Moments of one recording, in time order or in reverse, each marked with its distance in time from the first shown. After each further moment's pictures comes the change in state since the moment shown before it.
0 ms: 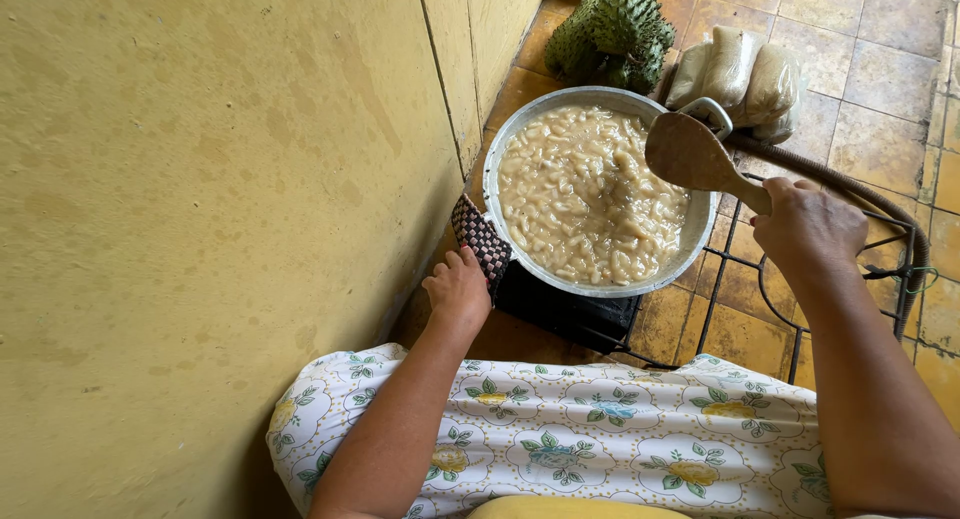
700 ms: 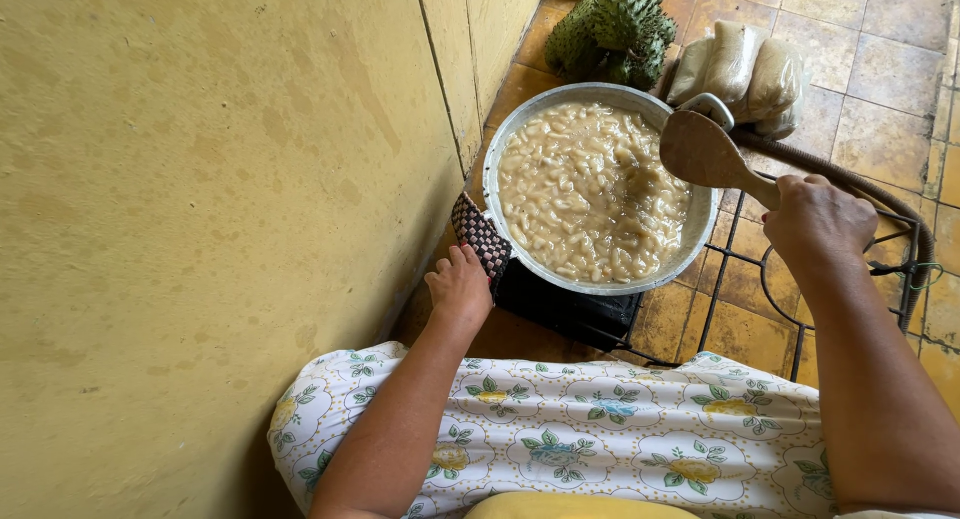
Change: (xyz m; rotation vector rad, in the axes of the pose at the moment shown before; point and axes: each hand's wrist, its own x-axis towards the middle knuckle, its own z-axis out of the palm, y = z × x) left_hand 0.005 -0.001 0.010 0.032 0.035 0.039; right_hand 0.003 0.004 -0.004 -0.034 -0.015 0.019
